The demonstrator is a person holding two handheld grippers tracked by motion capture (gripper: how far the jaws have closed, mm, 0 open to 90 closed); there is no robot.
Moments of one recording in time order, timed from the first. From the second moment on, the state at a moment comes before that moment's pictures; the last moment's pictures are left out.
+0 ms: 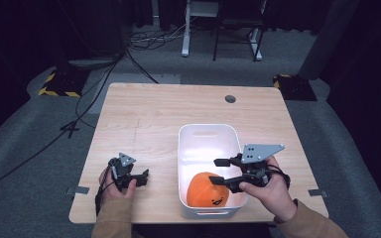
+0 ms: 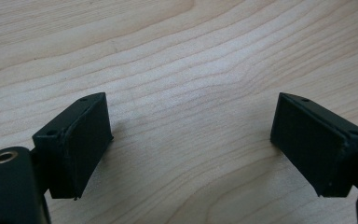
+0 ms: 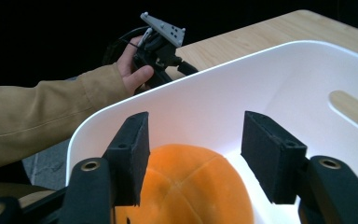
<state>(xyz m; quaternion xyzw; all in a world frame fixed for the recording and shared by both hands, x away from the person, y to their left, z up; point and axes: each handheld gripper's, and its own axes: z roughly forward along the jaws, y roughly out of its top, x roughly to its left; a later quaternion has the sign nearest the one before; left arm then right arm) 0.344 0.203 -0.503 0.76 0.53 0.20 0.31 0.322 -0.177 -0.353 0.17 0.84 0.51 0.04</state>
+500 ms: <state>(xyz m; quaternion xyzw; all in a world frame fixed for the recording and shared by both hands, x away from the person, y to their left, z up) 0.344 0.203 -0.503 0.76 0.53 0.20 0.31 0.333 -0.193 -0.331 0.18 0.83 0.52 0.07</state>
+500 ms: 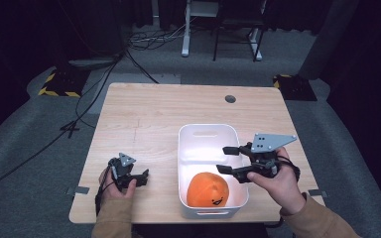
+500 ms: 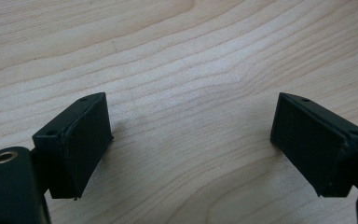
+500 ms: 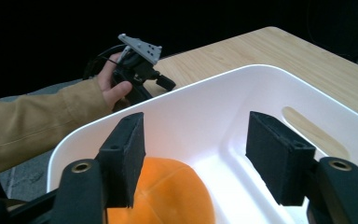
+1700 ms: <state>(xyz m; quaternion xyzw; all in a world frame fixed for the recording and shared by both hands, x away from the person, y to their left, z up) 0.344 0.203 -0.503 0.76 0.53 0.20 0.31 0.378 -0.306 -0.350 0.34 0.82 0.44 0.15</state>
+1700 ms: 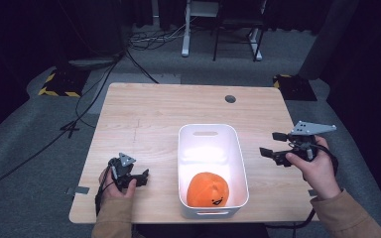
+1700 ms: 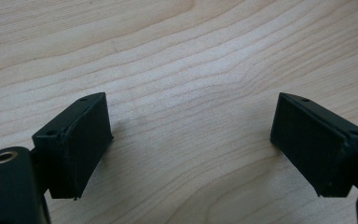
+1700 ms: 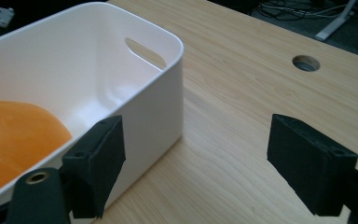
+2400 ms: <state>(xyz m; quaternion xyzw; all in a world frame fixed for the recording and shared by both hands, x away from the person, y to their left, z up) 0.346 0.203 -0.503 0.76 0.53 0.19 0.31 0.394 -0.352 -0.410 0.39 0.81 0.41 0.16</state>
